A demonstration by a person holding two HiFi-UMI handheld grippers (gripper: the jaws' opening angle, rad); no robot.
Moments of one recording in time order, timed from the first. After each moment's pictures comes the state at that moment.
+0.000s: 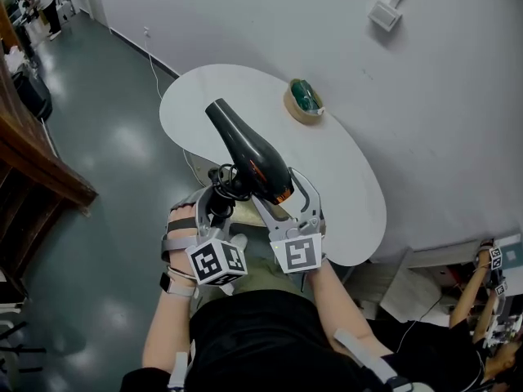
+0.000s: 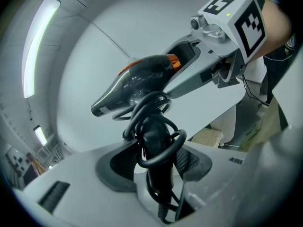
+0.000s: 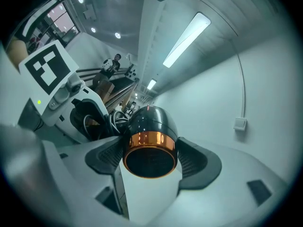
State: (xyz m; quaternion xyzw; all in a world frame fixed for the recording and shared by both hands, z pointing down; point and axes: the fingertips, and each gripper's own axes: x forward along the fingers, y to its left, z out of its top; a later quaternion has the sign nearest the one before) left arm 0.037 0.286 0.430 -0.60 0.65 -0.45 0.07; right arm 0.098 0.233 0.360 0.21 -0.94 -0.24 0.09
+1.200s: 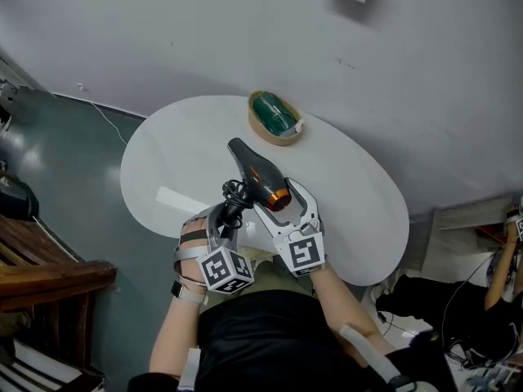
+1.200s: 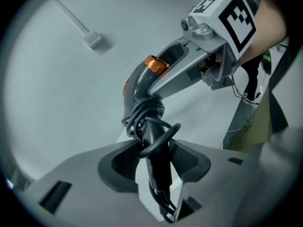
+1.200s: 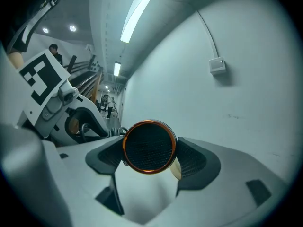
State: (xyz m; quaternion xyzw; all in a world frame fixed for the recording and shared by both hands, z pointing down) left arm -0.008 0.015 0.516 -0.71 0.46 -0.53 0.07; right arm 0.063 -0.040 0.453 0.34 -0.93 -0.06 0.12
